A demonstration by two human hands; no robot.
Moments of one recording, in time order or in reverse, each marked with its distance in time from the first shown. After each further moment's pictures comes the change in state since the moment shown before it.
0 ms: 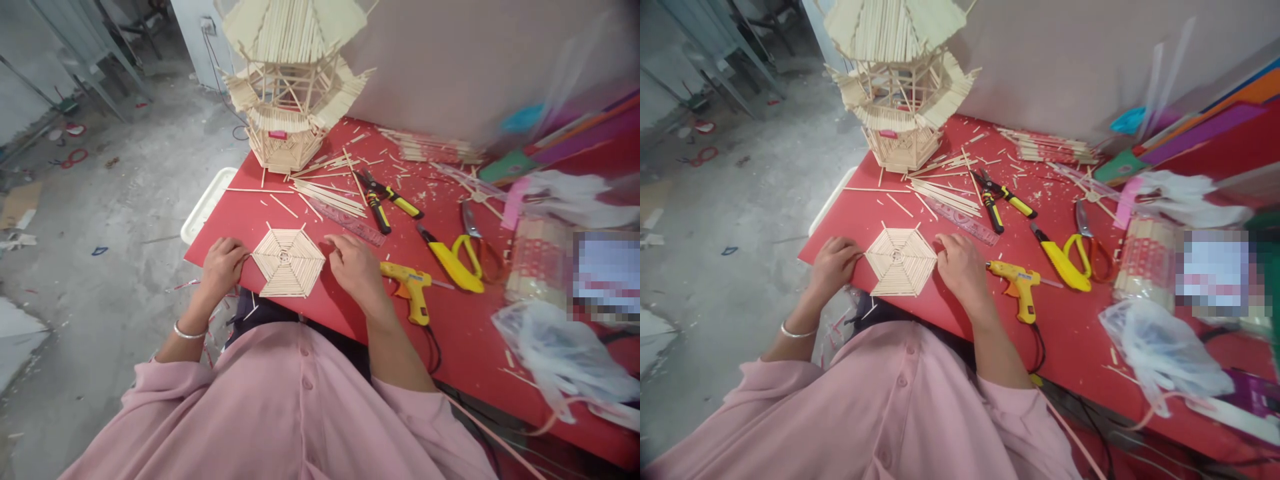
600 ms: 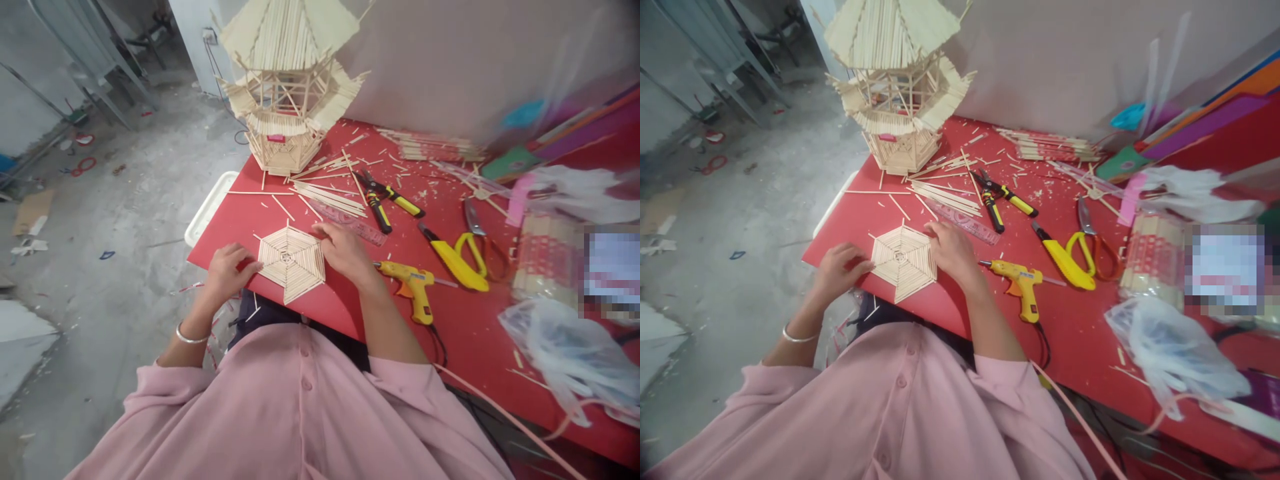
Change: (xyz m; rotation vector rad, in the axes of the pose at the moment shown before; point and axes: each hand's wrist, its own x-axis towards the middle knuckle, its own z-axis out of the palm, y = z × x) left_hand 0.002 0.015 -0.006 -0.173 -0.054 -0.122; right_hand 0.041 0.002 0.008 0.189 -0.110 -0.038
